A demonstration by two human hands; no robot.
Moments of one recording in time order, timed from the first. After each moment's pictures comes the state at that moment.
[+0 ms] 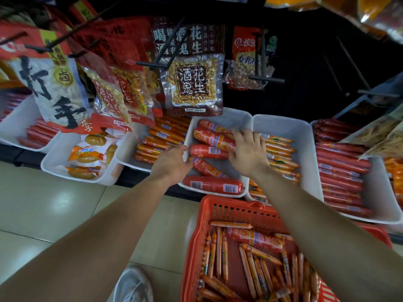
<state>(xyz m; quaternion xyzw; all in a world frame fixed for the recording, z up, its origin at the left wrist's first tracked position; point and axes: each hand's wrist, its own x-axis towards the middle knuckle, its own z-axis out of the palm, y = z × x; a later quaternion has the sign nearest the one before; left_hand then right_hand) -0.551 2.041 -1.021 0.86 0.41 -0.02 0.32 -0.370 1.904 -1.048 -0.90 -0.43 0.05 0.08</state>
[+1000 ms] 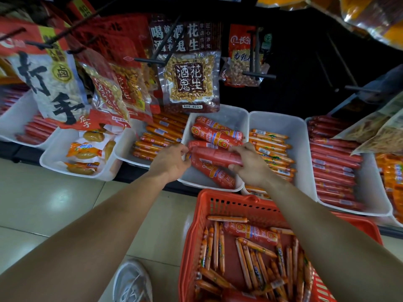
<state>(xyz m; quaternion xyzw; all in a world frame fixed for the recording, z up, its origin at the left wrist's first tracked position) -0.554 2.035 -1.014 0.87 0.38 -0.04 0.31 -0.384 1.862 -1.034 -0.85 -0.40 0.27 0.20</state>
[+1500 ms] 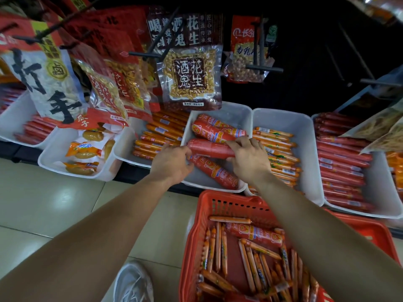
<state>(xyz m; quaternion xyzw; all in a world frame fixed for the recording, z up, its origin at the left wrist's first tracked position) -0.551 2.035 -1.032 0.91 0.35 -0.04 0.20 -0.384 1.883 -1.054 -0.88 -0.47 0.04 0.03</state>
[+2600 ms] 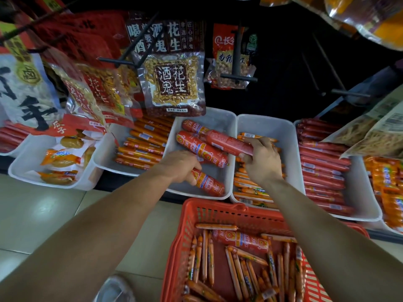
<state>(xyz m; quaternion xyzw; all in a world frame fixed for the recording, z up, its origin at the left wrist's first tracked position) -0.485 2.033 -1.045 0.96 0.13 -0.24 0.12 -0.345 1.840 -1.037 -0.93 -0.32 0.06 0.19</state>
